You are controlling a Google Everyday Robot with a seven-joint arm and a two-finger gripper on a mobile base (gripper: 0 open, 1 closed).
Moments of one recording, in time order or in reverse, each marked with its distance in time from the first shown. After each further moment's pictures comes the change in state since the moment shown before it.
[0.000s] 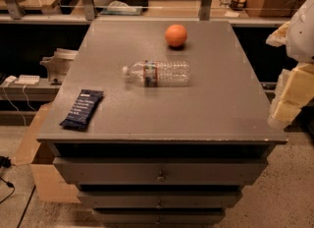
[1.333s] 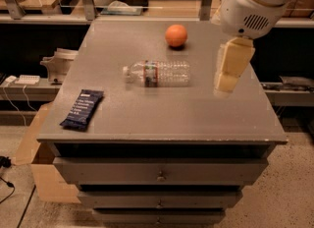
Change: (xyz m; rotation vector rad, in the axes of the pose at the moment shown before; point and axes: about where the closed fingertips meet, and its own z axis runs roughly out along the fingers) arm -0.098 -0.039 0.022 0.015 -0.037 -0.149
